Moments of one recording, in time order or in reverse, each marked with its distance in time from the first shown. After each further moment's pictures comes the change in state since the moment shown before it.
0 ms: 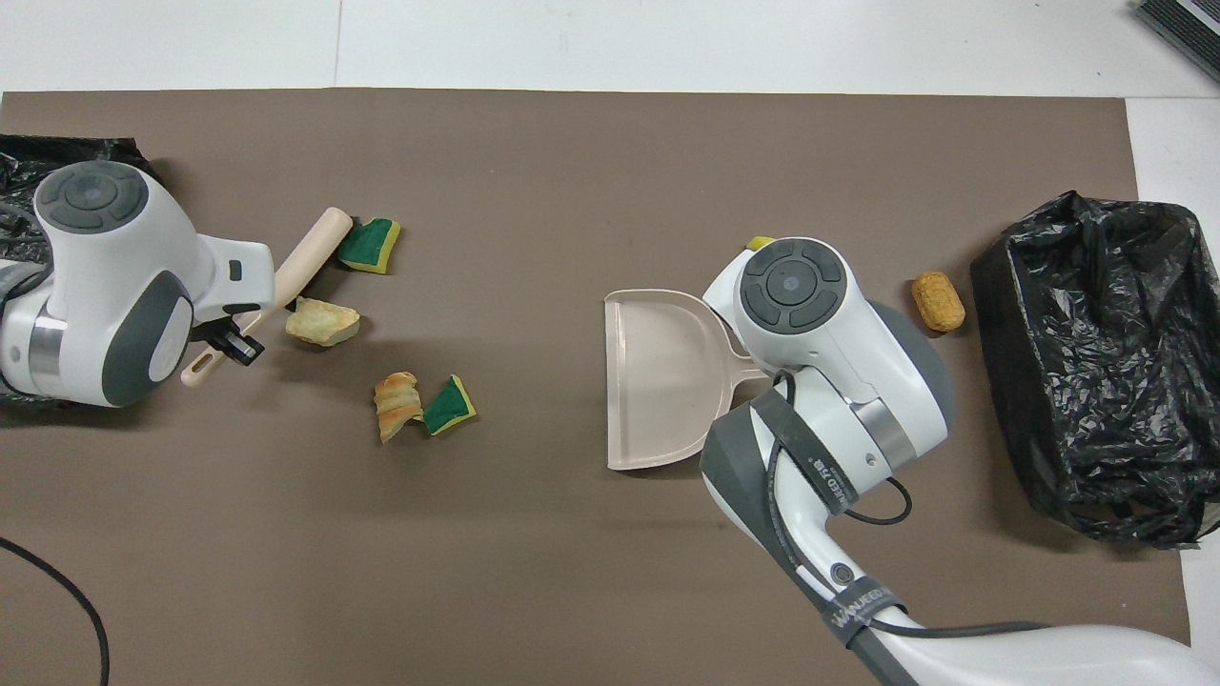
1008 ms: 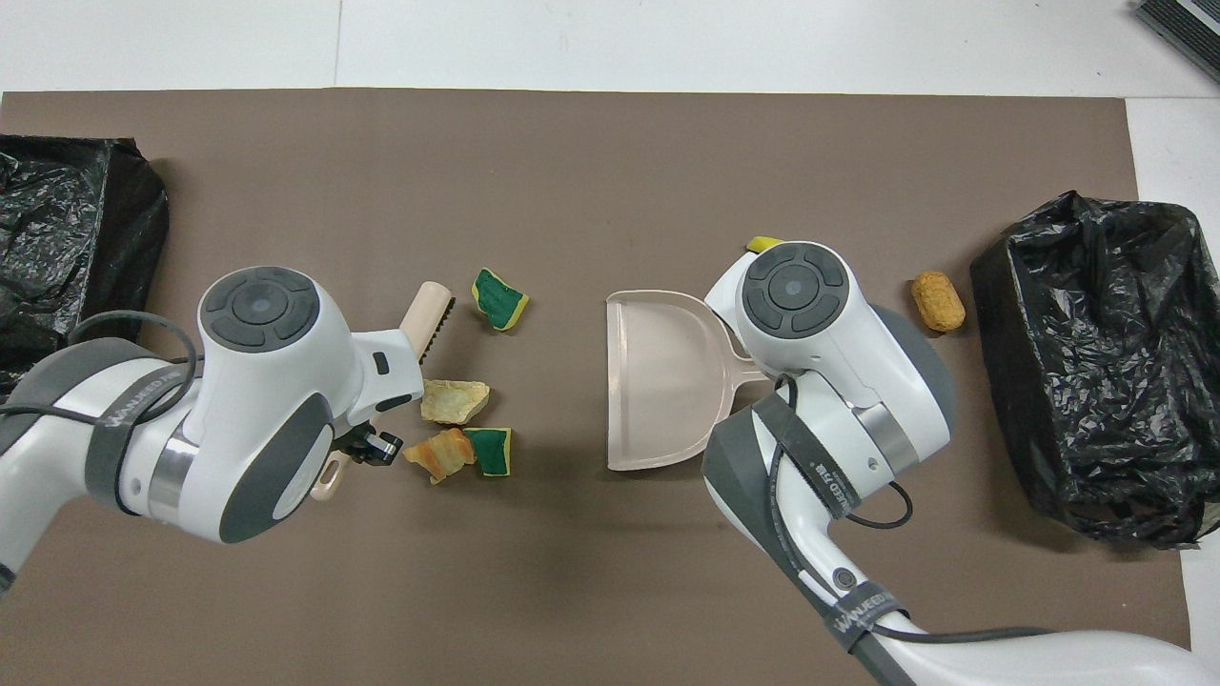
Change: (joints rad) left arm -0.276 -0.234 0.011 -0.147 -0.184 -0.183 -0.415; right arm 0.000 -0.010 0.000 -0.012 0.000 0.002 0.005
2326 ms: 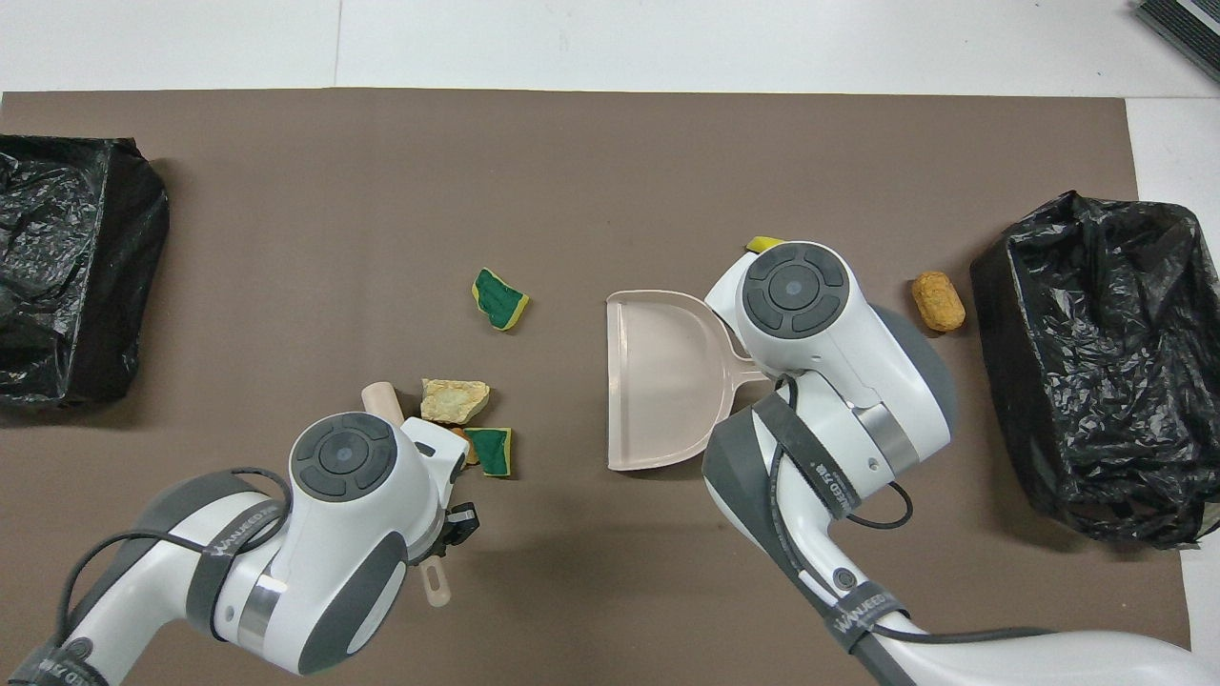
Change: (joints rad) left arm -0.178 -0.120 -0.013 -0.304 -0.223 0.180 -0.819; right arm 0.000 -0.001 0.000 -0.001 0.000 0.000 0.000
